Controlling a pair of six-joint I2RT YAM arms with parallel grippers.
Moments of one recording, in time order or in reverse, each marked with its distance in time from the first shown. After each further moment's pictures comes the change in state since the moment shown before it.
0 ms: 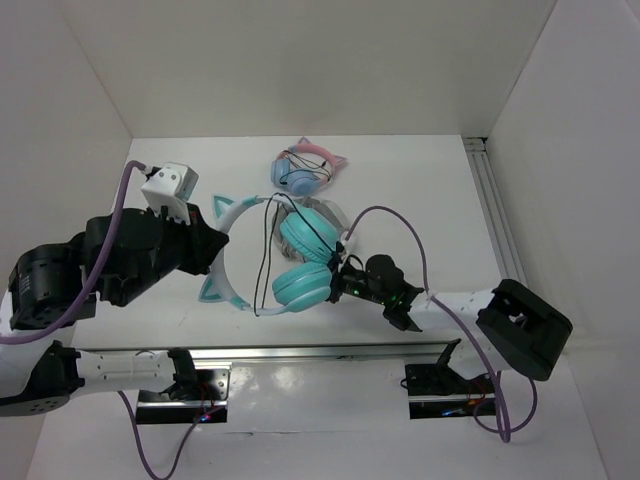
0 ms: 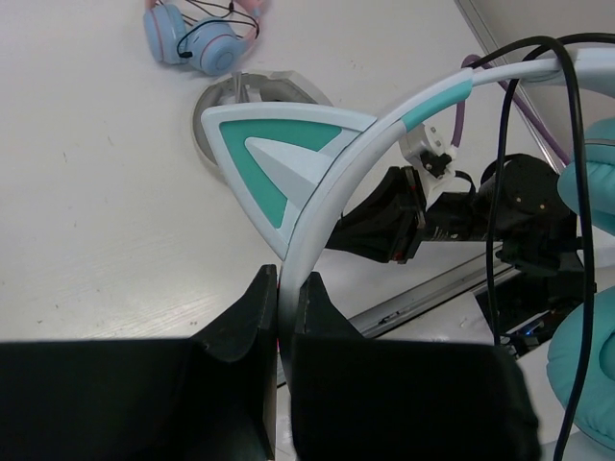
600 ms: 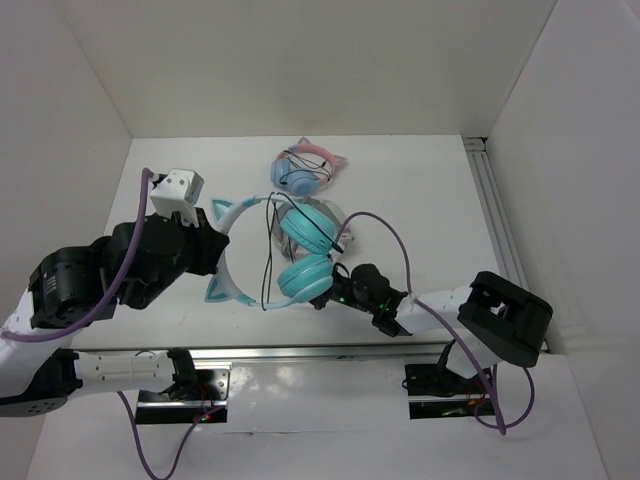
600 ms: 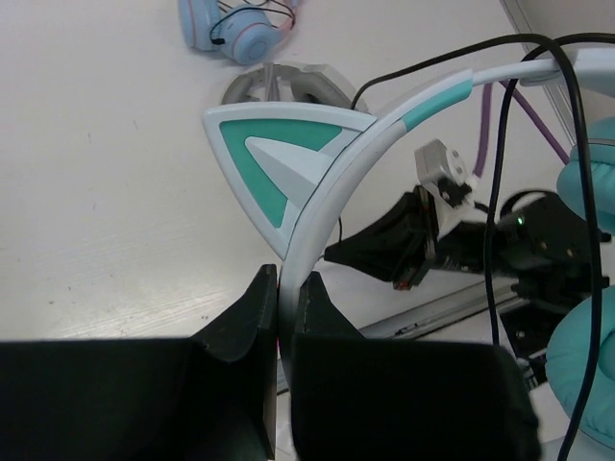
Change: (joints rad) left arm 0.000 -0.019 -0.085 0.015 -0.067 -0.047; right arm 0.096 0.120 0.032 0.115 0.117 0.004
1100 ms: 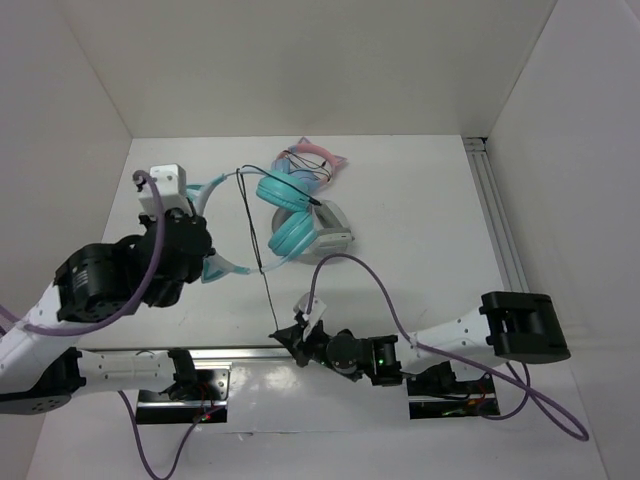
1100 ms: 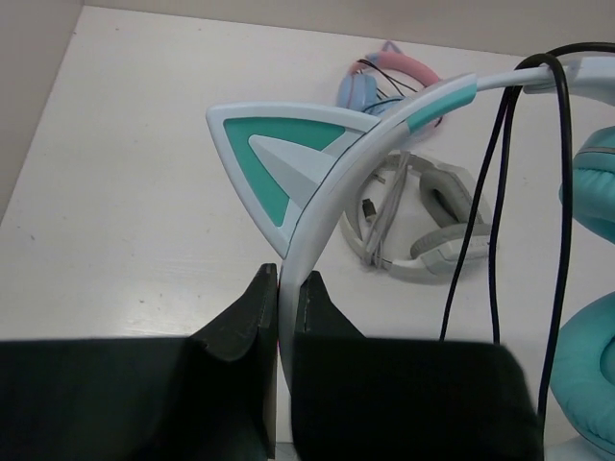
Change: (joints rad) left arm 0.001 0.018 -0.080 -0.031 -0.412 -0.159; right arm 0.587 -0.089 0.058 -0.225 0.695 -0.013
